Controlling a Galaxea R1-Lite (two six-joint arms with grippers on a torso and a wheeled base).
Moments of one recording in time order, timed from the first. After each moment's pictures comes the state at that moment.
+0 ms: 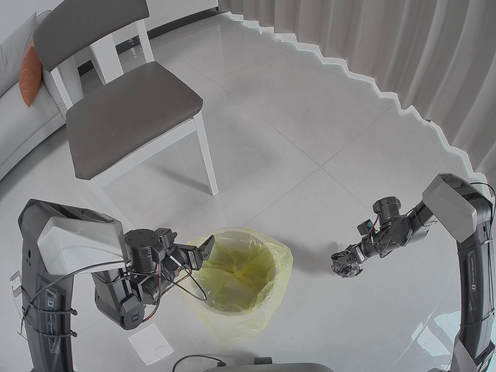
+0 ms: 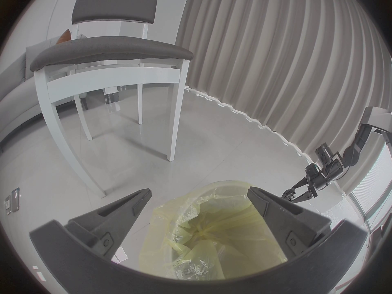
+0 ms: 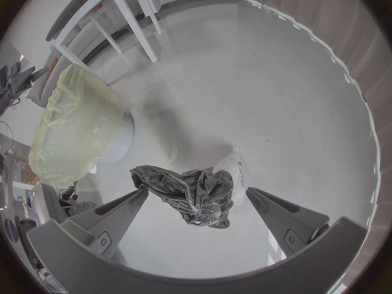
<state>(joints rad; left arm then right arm) -0.40 2.34 -0.55 -1.55 0.07 -0.18 0.05 2.57 -1.36 -0.23 0.25 -0.39</state>
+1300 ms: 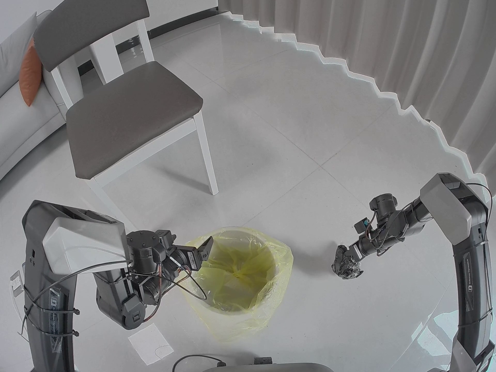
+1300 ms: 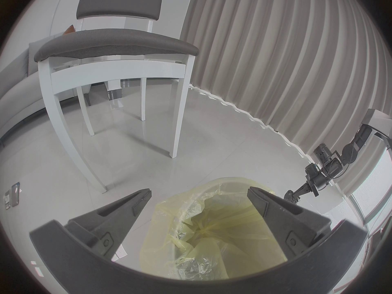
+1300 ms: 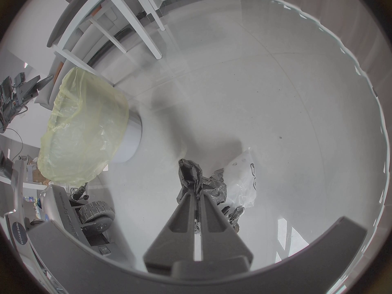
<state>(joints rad) -0.39 2.37 -0.57 -1.55 0.07 -0.20 0.05 2.61 -1.50 -0.06 0.31 -0.39</state>
